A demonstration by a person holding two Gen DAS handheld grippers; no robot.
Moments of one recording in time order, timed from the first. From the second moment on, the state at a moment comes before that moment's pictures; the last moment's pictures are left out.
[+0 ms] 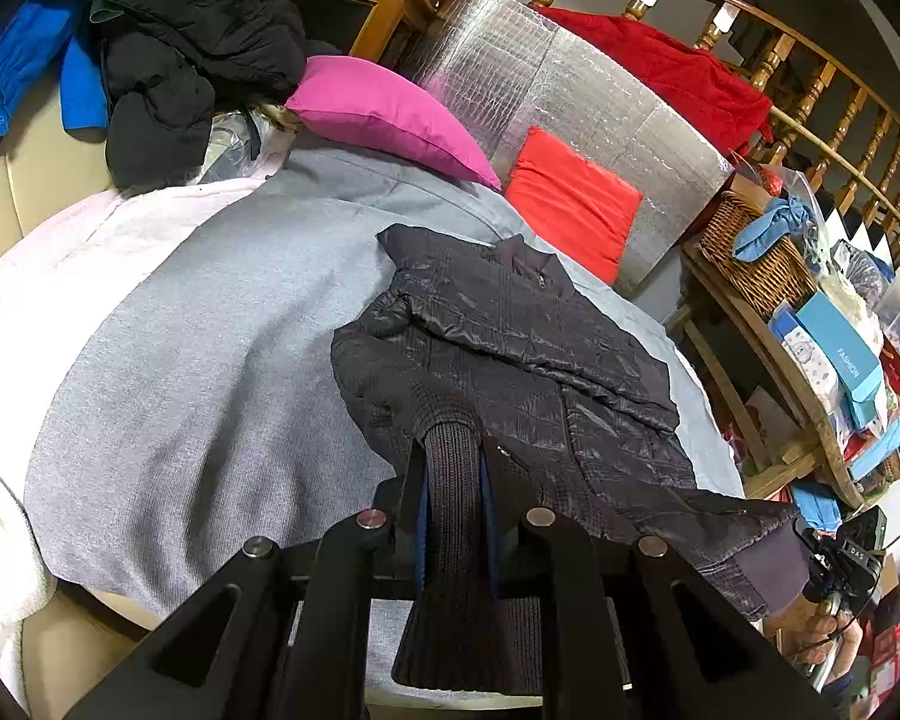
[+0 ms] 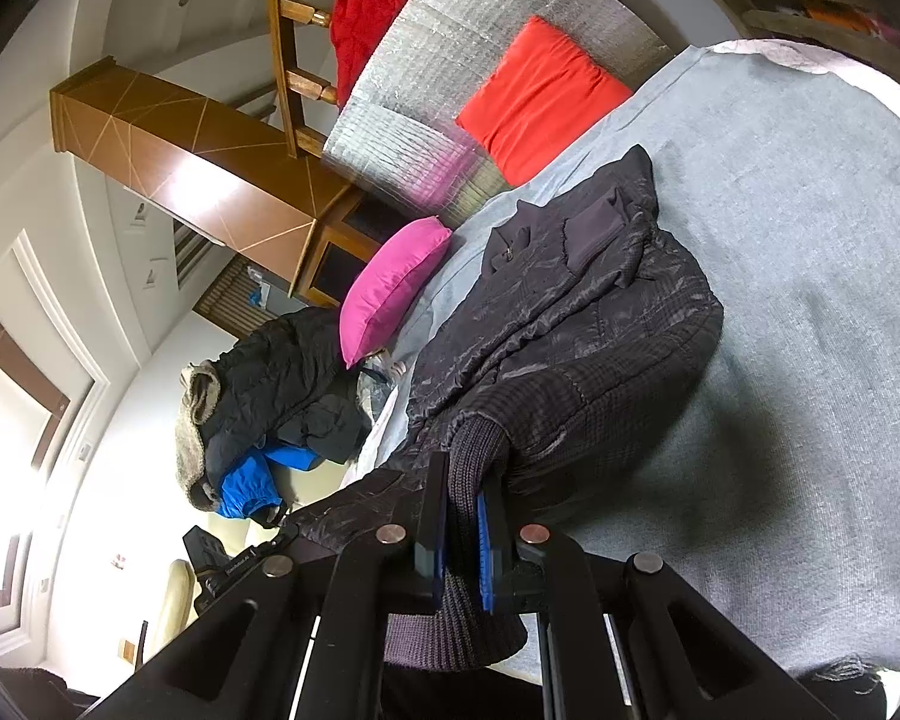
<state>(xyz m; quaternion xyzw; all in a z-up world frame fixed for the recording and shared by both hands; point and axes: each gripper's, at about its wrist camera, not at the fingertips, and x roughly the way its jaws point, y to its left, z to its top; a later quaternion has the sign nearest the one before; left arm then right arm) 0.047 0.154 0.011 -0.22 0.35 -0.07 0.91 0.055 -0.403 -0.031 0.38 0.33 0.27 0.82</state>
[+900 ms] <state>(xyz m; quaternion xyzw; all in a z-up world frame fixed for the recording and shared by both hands) 0.045 0.152 0.010 -0.22 0.35 -0.06 0.91 0.055 -0.403 -0.036 0.38 0.34 0.28 0.82</state>
